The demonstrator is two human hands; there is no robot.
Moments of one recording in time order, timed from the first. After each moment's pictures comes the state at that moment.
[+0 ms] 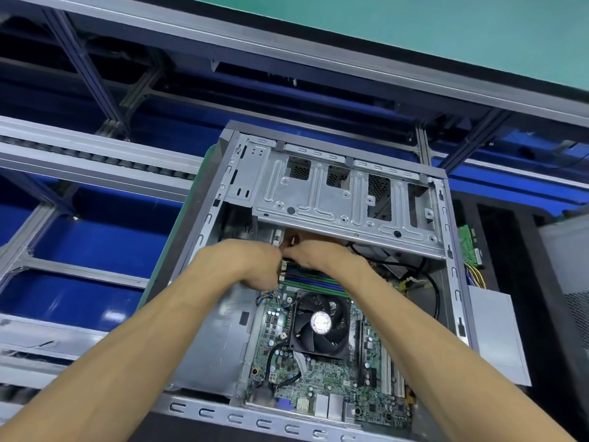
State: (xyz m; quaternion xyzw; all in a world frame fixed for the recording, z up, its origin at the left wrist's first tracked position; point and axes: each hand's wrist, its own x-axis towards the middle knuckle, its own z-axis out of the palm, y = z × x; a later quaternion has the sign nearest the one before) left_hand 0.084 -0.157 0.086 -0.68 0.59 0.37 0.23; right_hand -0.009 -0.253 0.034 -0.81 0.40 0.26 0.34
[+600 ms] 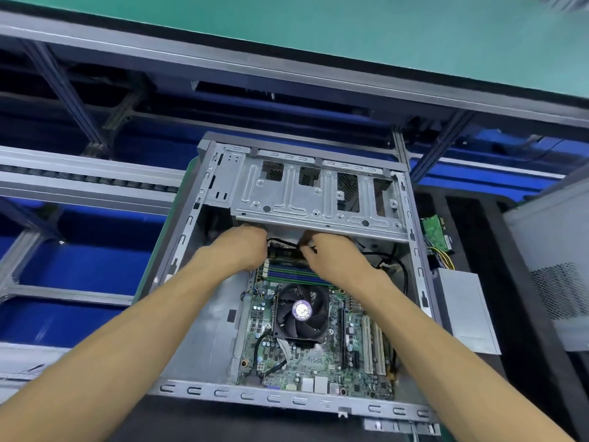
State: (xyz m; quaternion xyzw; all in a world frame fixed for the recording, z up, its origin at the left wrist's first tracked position) left_hand 0.084 -0.170 0.057 -0.79 0.55 0.26 0.07; right_hand -0.087 -0.240 0.056 -0.88 0.41 0.07 0.21
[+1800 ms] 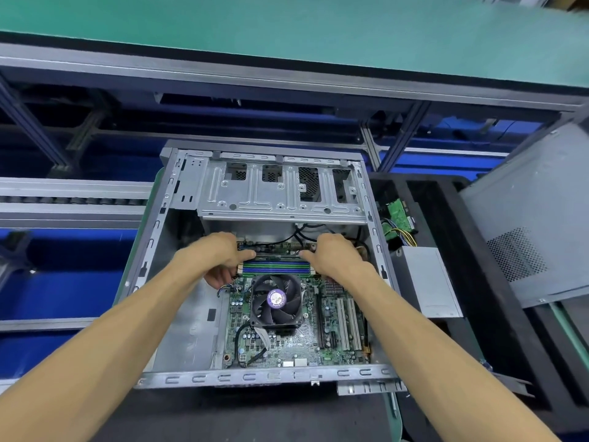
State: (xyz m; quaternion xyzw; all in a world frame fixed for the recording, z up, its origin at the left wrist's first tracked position) left_hand 0.070 -0.180 0.047 -0.81 0.34 0.47 0.07; right_hand -0.131 -0.249 0.053 -0.82 0.53 0.14 0.18
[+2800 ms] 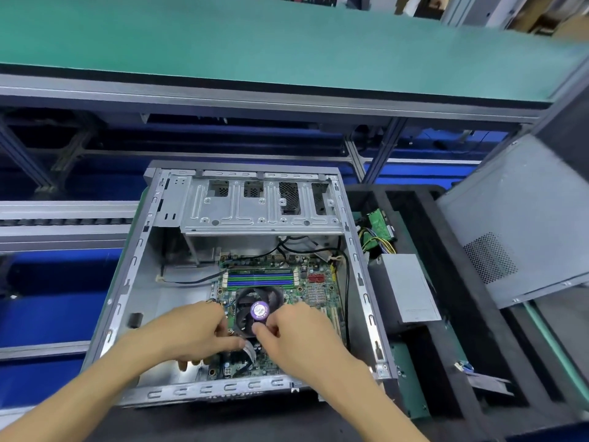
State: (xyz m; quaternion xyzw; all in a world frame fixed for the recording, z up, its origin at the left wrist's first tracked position) left_hand 0.045 -0.081 0.067 -0.69 0.63 0.34 0.11; right_hand -0.153 -0.122 0.094 -0.87 0.42 0.03 0.24
